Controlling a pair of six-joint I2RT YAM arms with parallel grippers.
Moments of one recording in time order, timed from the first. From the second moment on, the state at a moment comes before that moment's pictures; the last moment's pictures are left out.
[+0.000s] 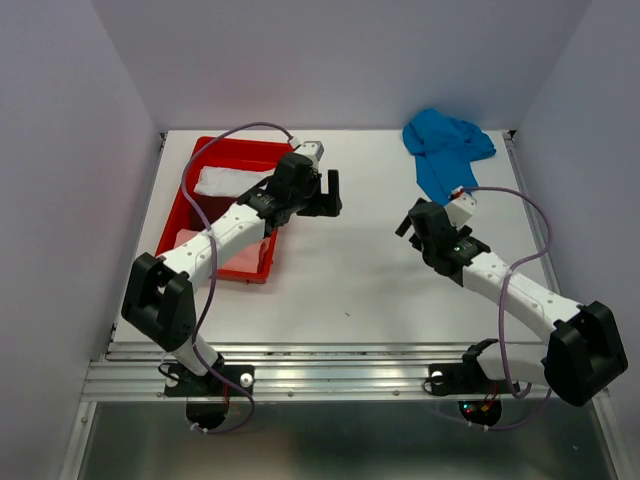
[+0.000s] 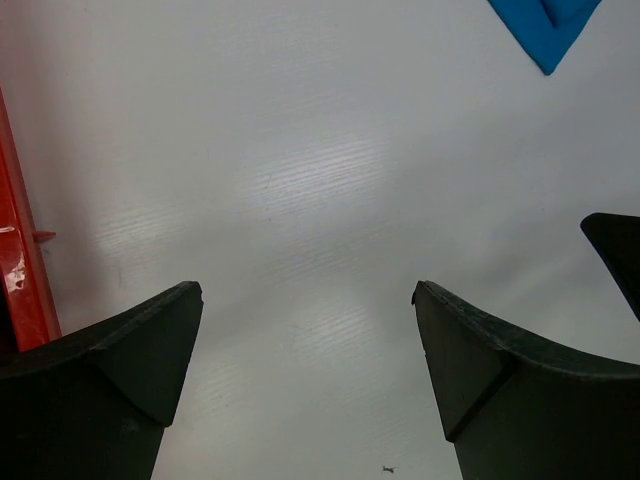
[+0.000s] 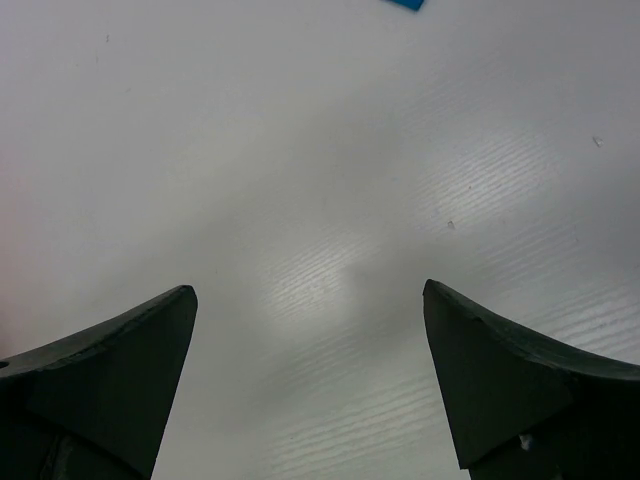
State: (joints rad) left arm -0.61 1.58 1.28 -0.32 -0.02 -0.42; right arm 0.53 1.22 0.80 -0.34 0.63 0.89
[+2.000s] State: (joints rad) left arm -0.34 2.04 1.68 -0.60 -0.13 -0.35; right arm 0.02 1.85 1.33 -0.27 0.34 0.66
